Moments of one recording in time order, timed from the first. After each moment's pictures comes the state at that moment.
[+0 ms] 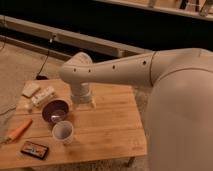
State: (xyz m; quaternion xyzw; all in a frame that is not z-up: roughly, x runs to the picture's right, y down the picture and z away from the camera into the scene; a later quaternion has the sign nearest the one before) arm -0.103 0.104 0.703 -0.26 0.24 0.64 0.68
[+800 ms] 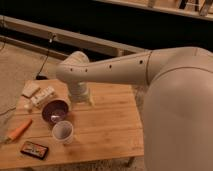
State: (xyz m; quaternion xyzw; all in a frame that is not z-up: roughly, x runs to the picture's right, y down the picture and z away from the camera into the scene) arm -0.141 0.089 0.702 -0.25 0.20 0.61 0.73
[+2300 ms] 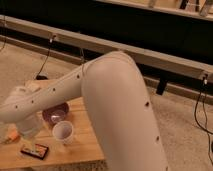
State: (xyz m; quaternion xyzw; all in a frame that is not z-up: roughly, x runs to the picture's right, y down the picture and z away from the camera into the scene) arm -0.322 0.251 0.676 -0.38 0.04 0.19 0.91
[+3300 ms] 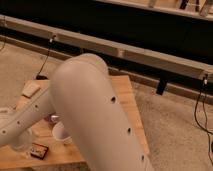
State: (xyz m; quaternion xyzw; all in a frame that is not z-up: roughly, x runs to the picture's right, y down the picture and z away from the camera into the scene) arm -0.354 0.281 0.703 -0.30 0.04 0.18 0.94
